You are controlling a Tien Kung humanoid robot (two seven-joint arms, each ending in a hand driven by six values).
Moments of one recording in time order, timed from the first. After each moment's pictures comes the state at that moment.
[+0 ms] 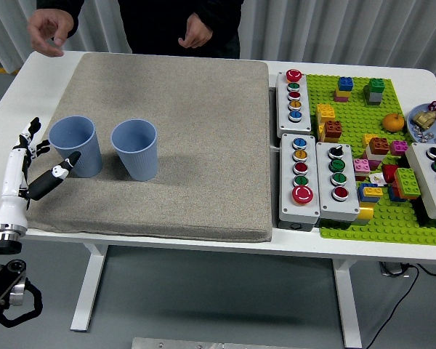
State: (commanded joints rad) left arm 0.02 0.33 -1.28 -1.29 1.23 0.40 -0.43; right arm 0.18 -0.12 1.17 0.18 -0.85 -0.13 -0.22
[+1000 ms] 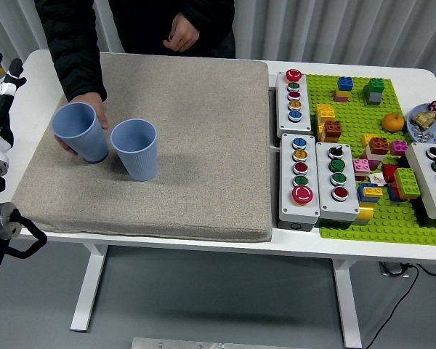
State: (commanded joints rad) left arm -0.19 0.31 -1.44 -1.37 0.89 0.28 -0.32; right arm 0.20 -0.13 1.16 0.18 -0.83 -0.13 -0.21
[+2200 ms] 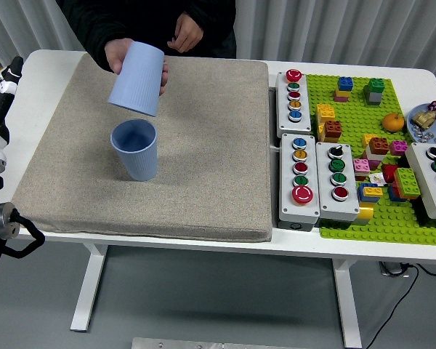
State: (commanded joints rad) left arm -0.17 0.32 -1.43 -1.37 0.96 0.31 -0.33; right arm 0.18 -0.12 1.16 0.18 -0.84 -0.13 -0.21
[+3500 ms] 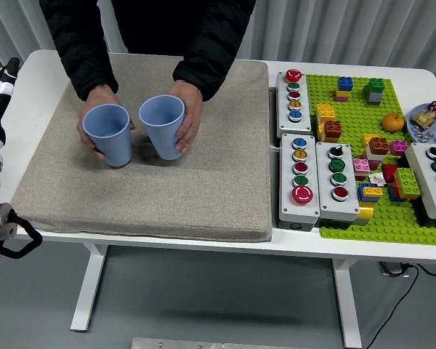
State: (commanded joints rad) left arm -0.17 0.32 -1.45 -1.37 0.97 0.31 -0.33; right arm 0.18 -0.12 1.16 0.18 -0.83 -0.14 -0.21
